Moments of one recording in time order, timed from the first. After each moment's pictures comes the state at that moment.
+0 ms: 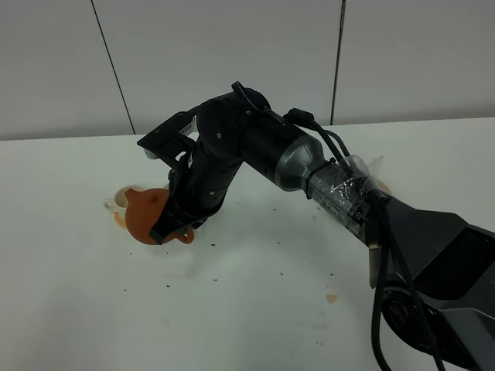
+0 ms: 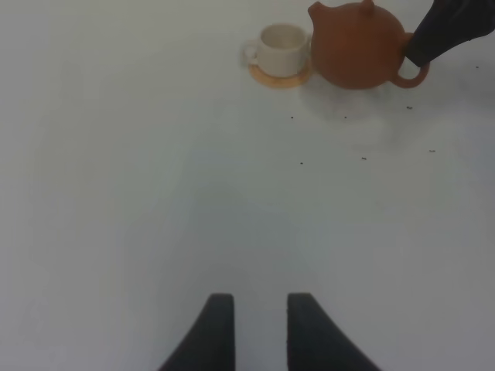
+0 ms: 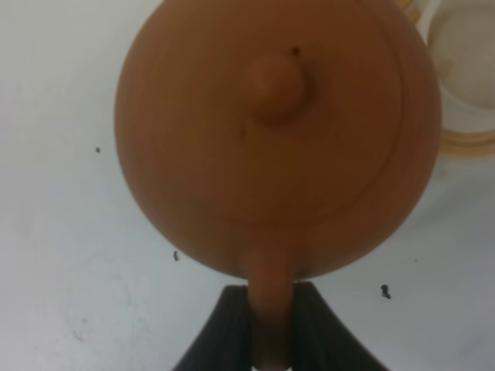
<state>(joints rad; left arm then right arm) 0.01 -0.01 -0.51 0.01 1.05 0.03 0.75 2.56 -2.51 0.26 1.16 -0.36</state>
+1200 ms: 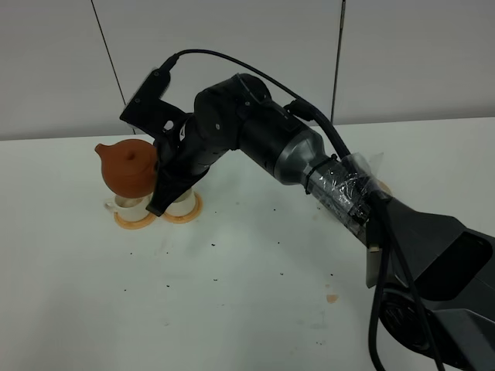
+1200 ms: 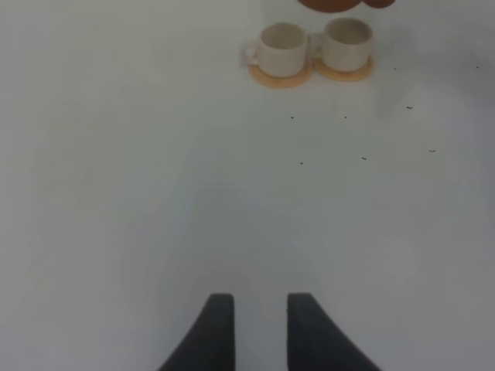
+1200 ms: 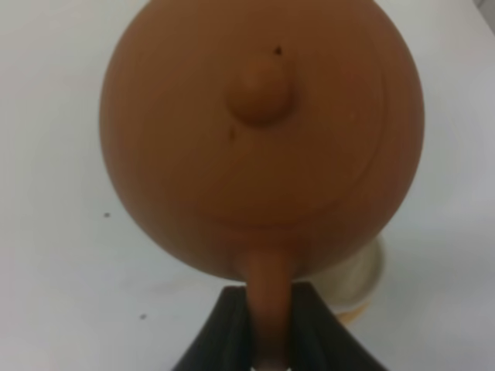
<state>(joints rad) 0.01 -0.01 -0.51 0.01 1.05 0.03 0.75 2.59 -2.62 0.16 0.96 -0.58</state>
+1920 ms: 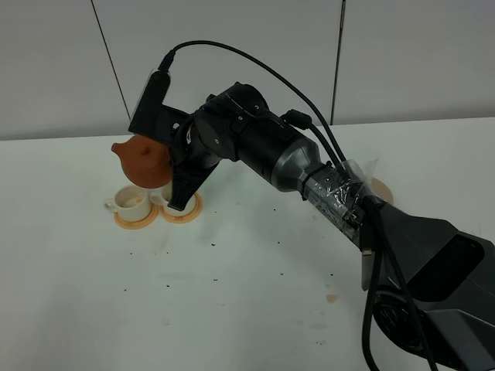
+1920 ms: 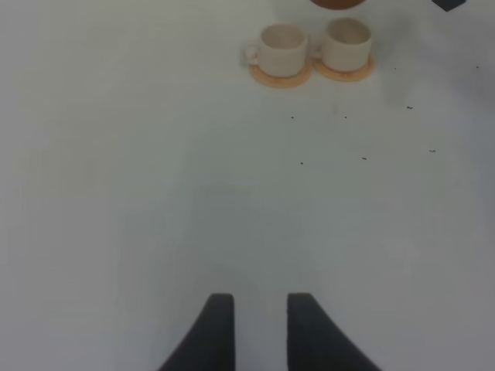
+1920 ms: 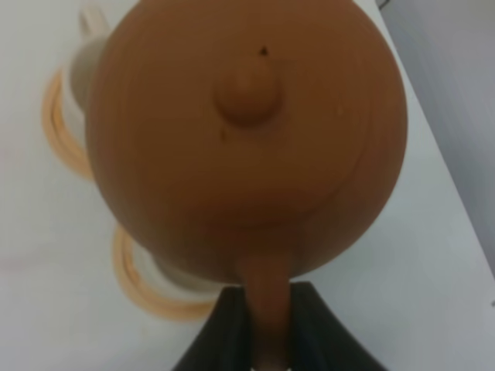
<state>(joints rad) 0.01 -0.01 -0.51 0.01 1.05 0.03 0.75 2.61 -2.62 -0.04 0.90 -0.65</state>
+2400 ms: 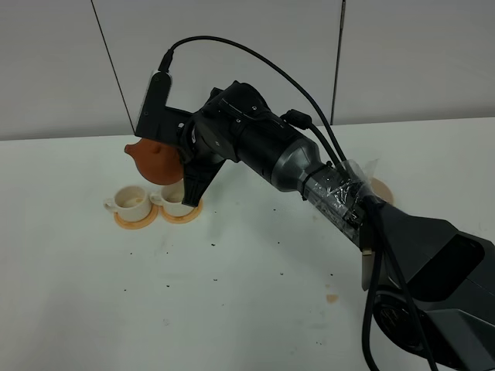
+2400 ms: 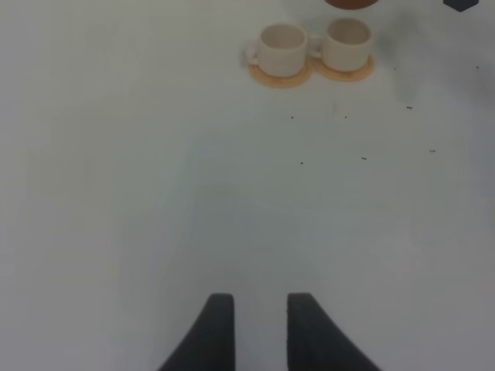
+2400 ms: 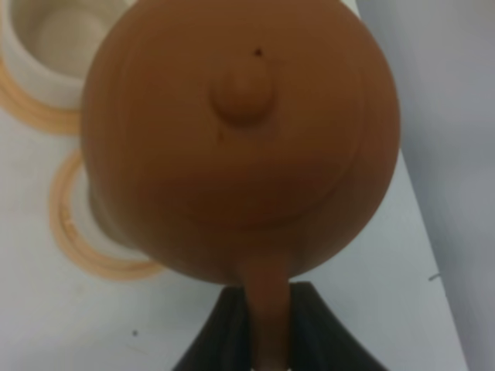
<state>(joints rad) 0.01 -0.01 -0.51 0.01 1.05 0.03 0.75 2.61 -2.62 -0.15 0.90 -0.68</state>
